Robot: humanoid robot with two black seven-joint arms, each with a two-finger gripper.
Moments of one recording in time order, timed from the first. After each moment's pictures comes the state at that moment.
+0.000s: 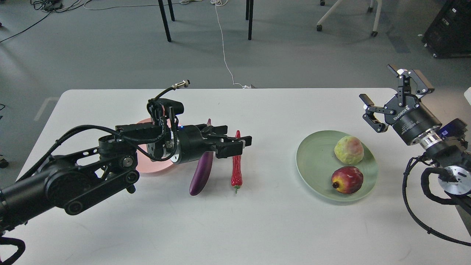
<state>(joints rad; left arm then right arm) -0.80 0.42 -0.46 -1.41 1.66 -0.34 -0.05 0.52 -0.69 0.61 1.03 -0.08 0.42 0.49</state>
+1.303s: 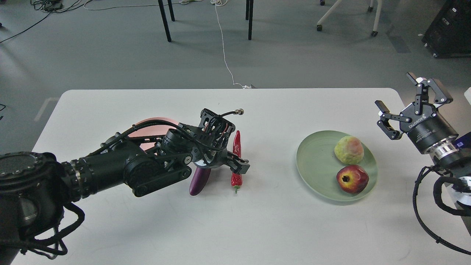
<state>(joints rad) -1.00 0.07 -0.12 -0.96 1.67 -0.45 0.13 0.43 -0.71 0.70 1.03 -0.08 0.44 0.49</state>
